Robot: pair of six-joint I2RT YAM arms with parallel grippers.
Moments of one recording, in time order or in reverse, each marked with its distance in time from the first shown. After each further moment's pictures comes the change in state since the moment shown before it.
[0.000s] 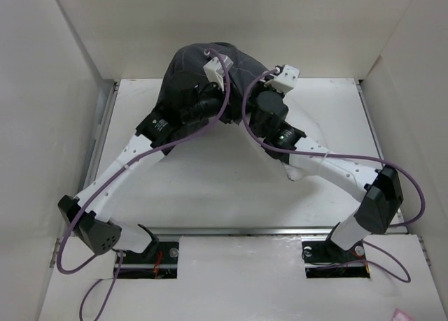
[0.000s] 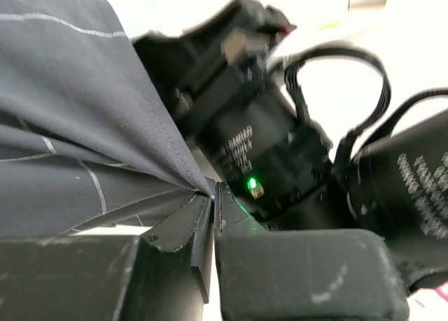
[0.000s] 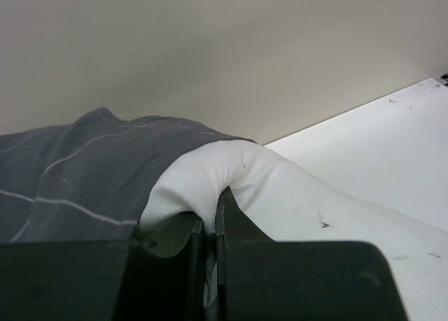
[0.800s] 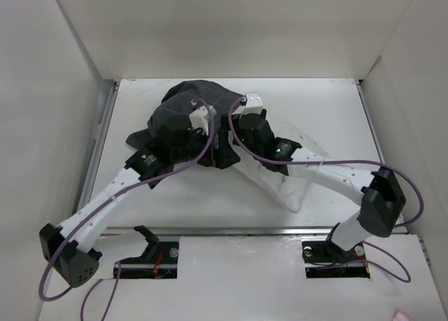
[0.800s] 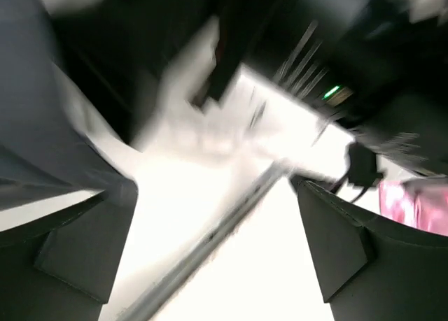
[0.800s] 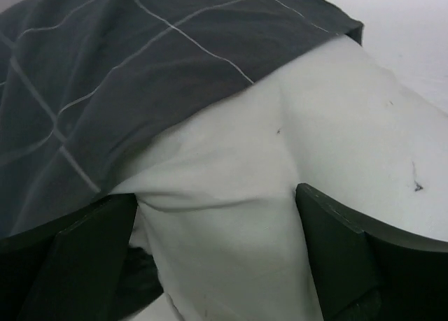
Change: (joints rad) left arm 0.006 -0.275 -0.517 -0.125 -0.063 -0.110; right arm 0.042 -0.012 -0.177 -0.390 -0.538 0.208
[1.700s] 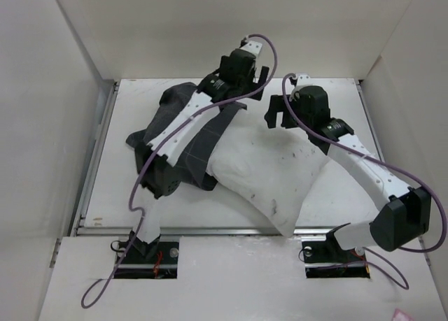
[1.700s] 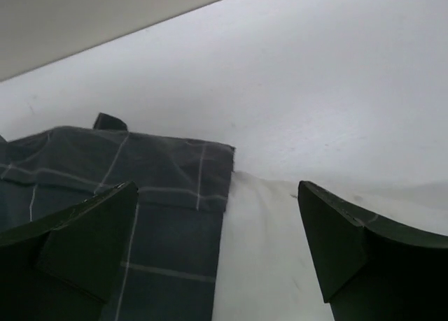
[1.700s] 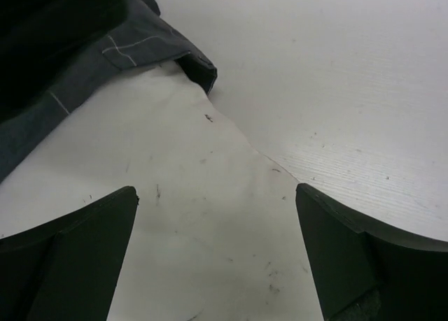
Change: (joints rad) left arm -0.015 0.919 1.188 -0.273 -0.600 0.356; right arm -0.465 -0.195 0.013 -0.290 -0.503 -0.151
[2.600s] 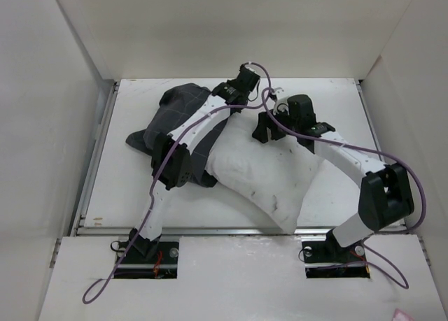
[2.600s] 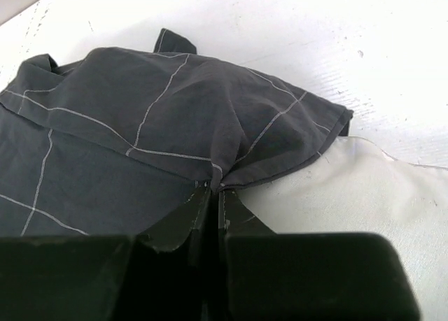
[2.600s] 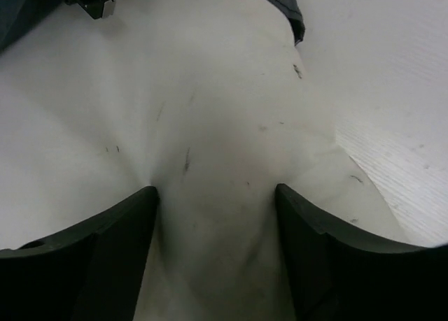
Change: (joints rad) left arm 0.025 0.248 0.039 -0.135 -0.273 0.105; right arm -0.022 0.162 -0.107 0.146 -0.359 -0.122
